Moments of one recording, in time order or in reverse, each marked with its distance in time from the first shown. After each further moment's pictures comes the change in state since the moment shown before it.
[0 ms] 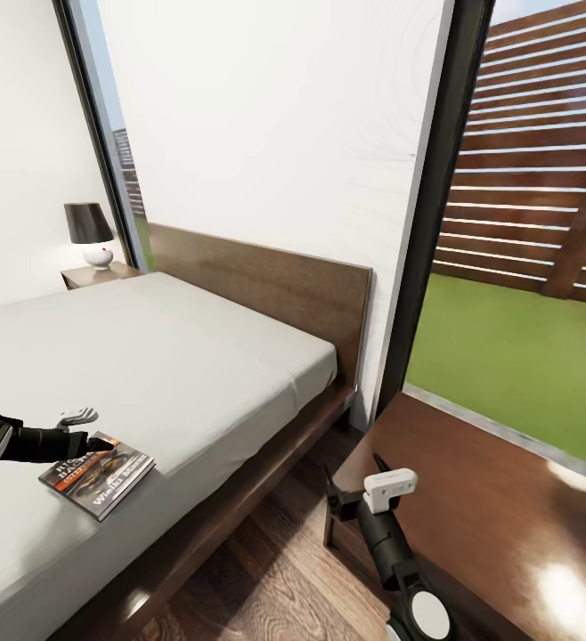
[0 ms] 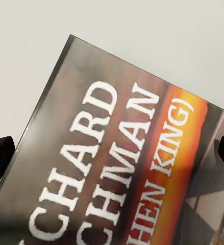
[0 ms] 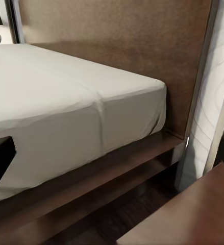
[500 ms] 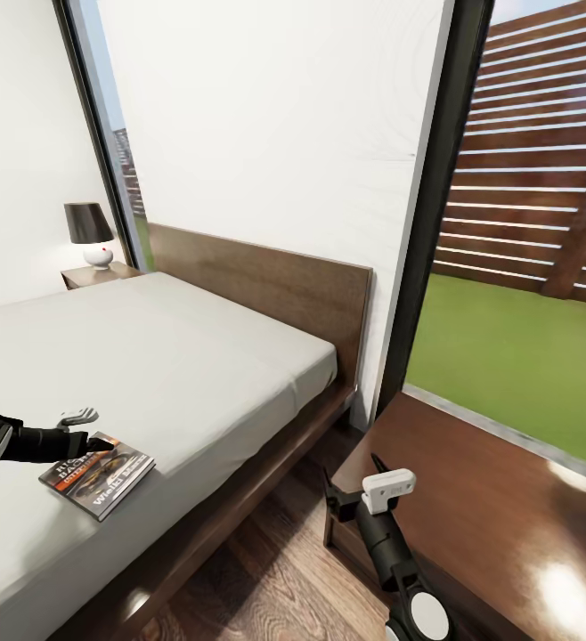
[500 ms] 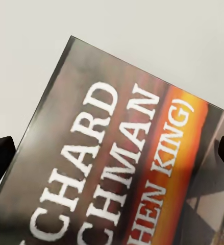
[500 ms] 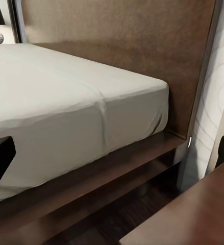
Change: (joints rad) left arm 0.001 0.000 0.000 -0.002 0.001 0.001 0.000; right arm 0.000 -0.001 0.007 0.000 0.000 0.000 0.001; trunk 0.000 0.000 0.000
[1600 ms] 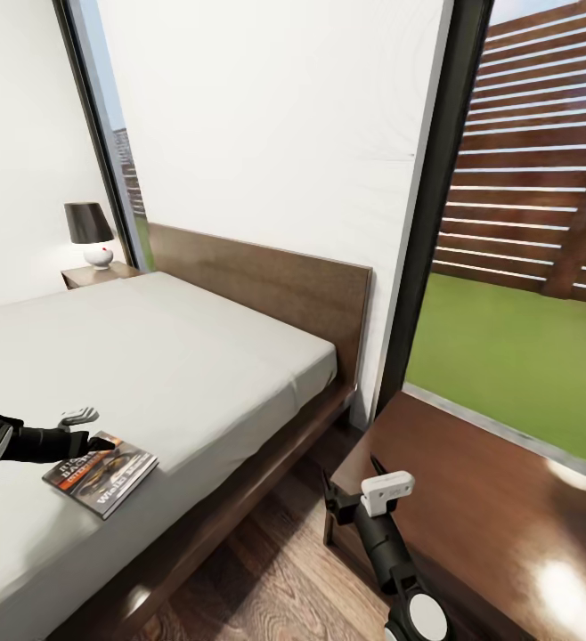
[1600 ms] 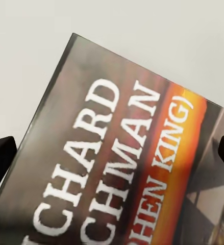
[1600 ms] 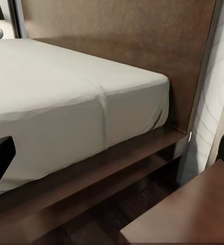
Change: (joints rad) left arm 0.001 -0.001 0.000 -0.002 0.017 0.009 -0.002; right arm 0.000 0.001 0.002 0.017 0.000 0.000 -0.001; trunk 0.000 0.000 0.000
